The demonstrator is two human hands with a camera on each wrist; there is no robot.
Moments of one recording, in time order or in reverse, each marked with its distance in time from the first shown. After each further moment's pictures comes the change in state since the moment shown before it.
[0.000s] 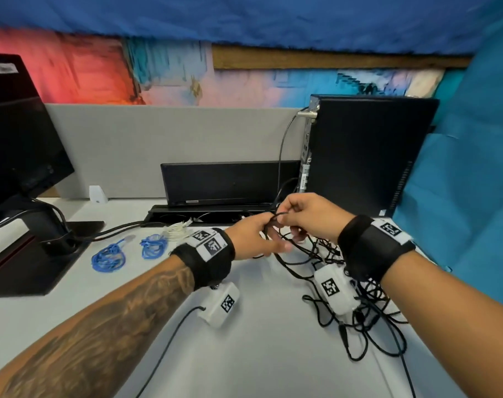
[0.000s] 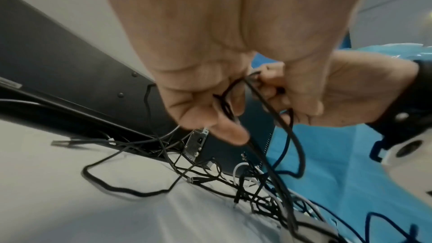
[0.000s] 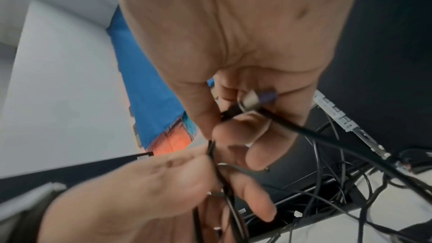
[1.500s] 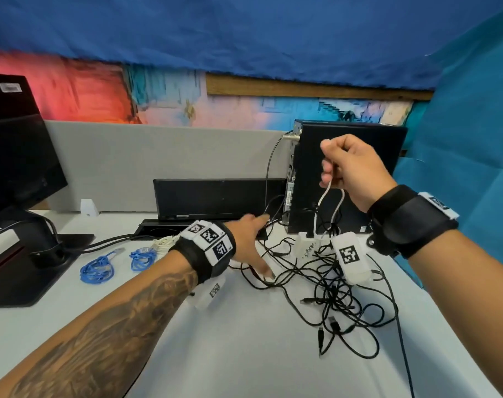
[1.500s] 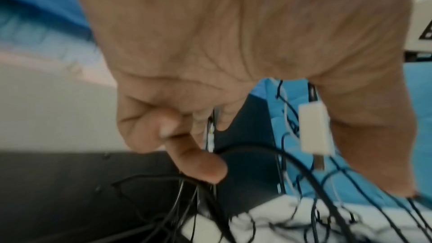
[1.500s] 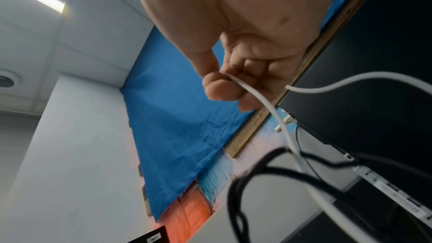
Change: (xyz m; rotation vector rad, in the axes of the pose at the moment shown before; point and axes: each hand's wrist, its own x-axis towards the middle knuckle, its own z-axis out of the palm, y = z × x) left_hand -0.002 0.045 -0.014 0.671 -0.017 -0.183; right_hand -0.036 -0.057 -0.089 0.386 0.475 -0.251
